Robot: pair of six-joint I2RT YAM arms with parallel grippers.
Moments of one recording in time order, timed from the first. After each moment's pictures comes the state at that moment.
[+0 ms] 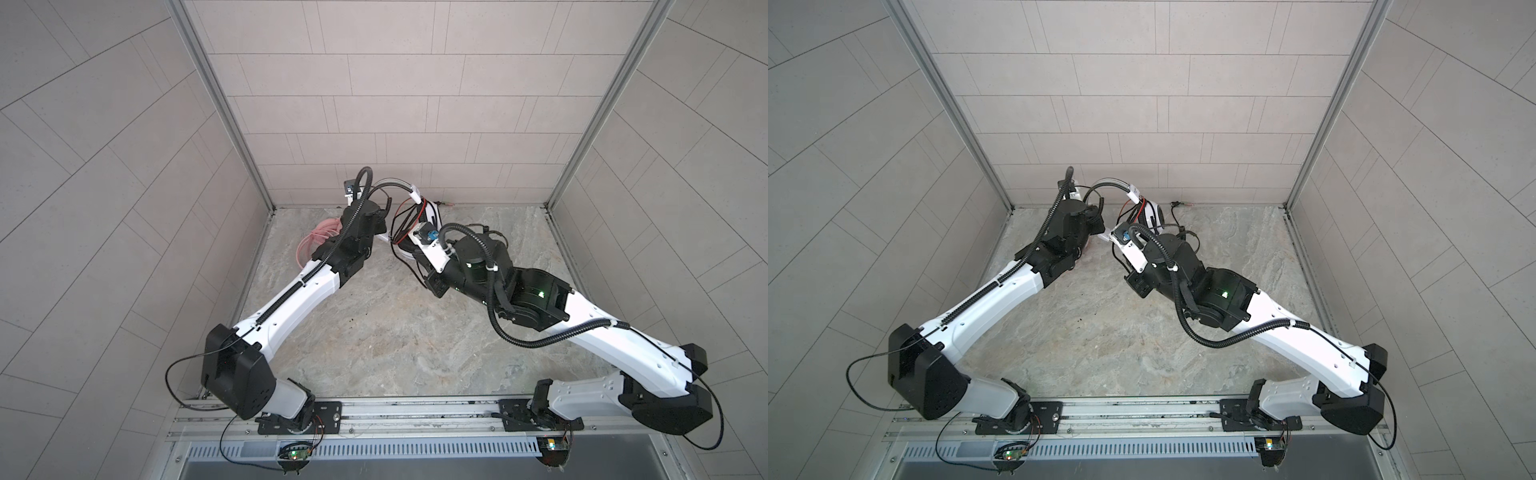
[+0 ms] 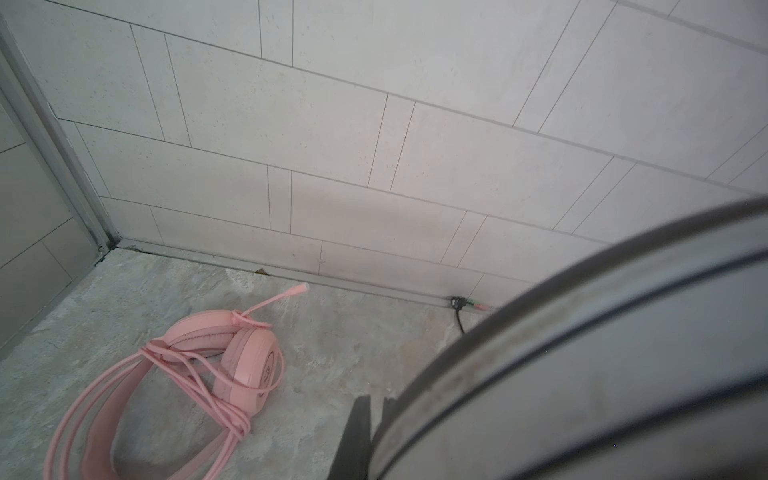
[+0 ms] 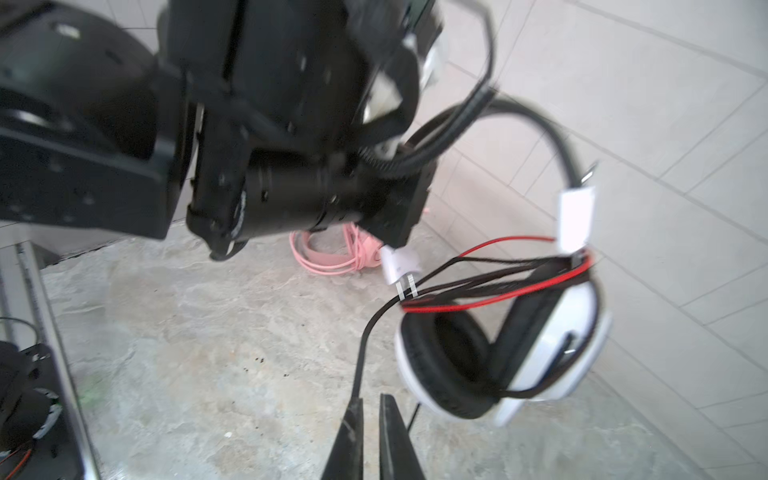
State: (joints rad) left arm -0.53 1.46 1.29 -0.18 -0.49 -0.37; right arm 0.99 1.27 1.52 -0.62 0.32 -0.11
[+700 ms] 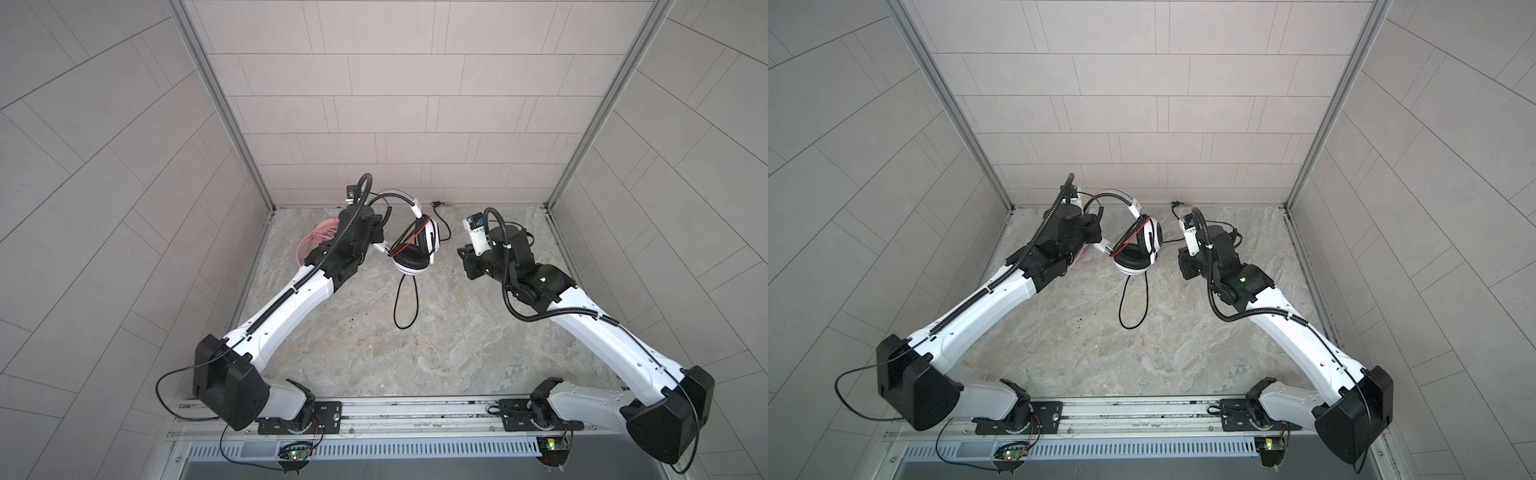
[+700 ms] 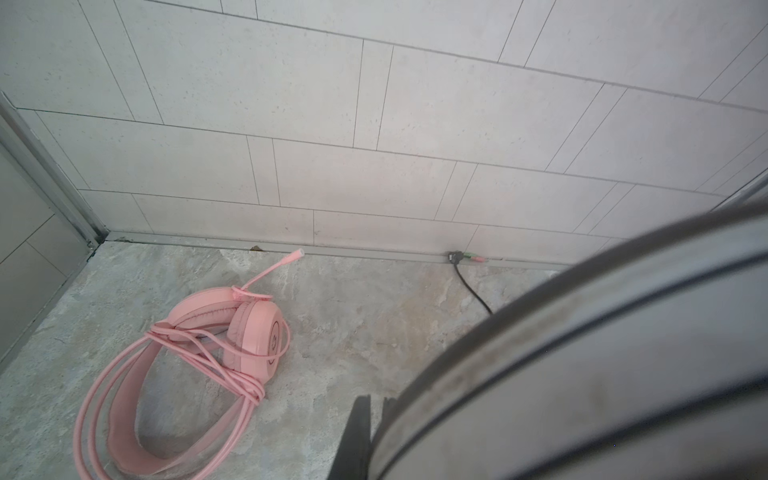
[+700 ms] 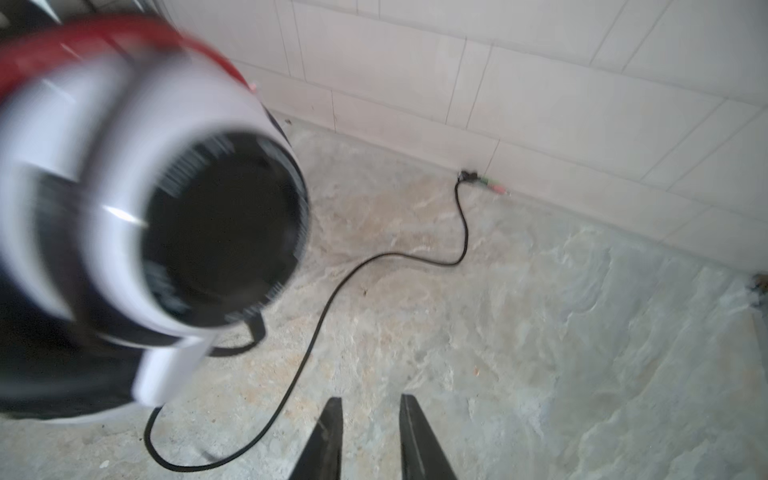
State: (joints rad) left arm -0.53 1.39 1.30 -0.28 -0.38 -0.35; right arm 0.48 1.18 1.05 -0.43 0.05 0.12
